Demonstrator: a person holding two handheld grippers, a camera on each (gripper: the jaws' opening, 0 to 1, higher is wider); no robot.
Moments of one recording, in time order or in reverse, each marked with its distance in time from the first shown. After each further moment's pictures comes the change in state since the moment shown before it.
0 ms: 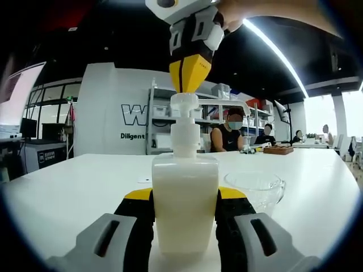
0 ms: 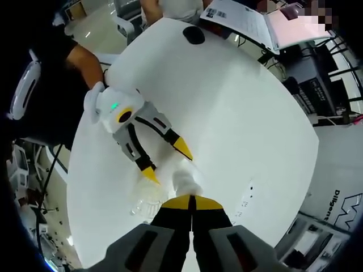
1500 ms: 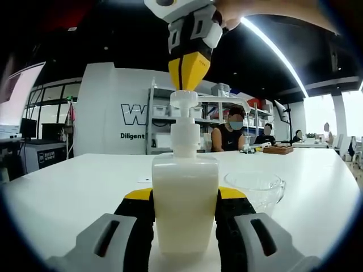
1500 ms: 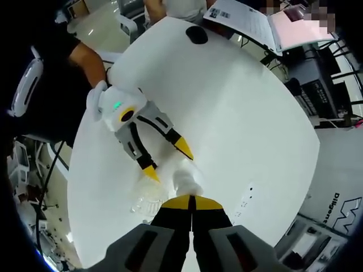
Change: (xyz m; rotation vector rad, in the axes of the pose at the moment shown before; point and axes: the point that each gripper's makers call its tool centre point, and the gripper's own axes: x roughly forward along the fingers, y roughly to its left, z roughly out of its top) left arm -0.001 0.000 0.001 0.002 0.002 -0.001; right arm -0.003 -0.001 0.001 -0.021 0.008 0.009
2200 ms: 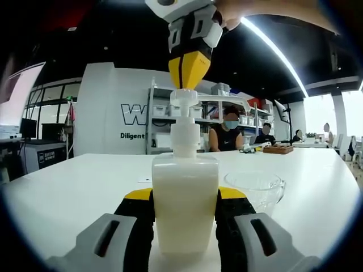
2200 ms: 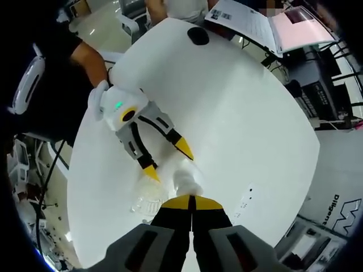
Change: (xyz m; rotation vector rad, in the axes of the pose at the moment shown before) left arm -0.001 -0.001 0.000 0.001 0.001 0.000; right arm -0.001 0.001 0.000 -0.008 -0.011 0.000
